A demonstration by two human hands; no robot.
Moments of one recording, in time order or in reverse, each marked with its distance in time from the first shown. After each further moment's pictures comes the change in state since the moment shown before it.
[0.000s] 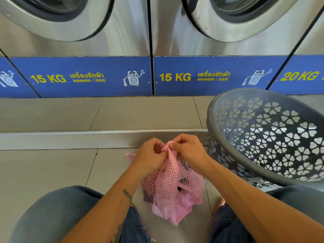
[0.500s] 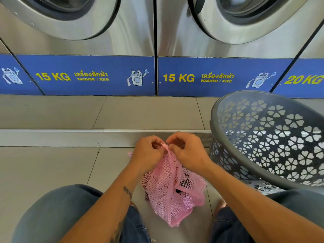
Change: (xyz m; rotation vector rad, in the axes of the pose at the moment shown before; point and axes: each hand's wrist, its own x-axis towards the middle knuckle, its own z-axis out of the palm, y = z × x) left_hand 0.007 -0.001 -0.011 -0.041 0.080 0.060; right_hand -0.007 -0.008 0.005 -0.392 0.005 -0.350
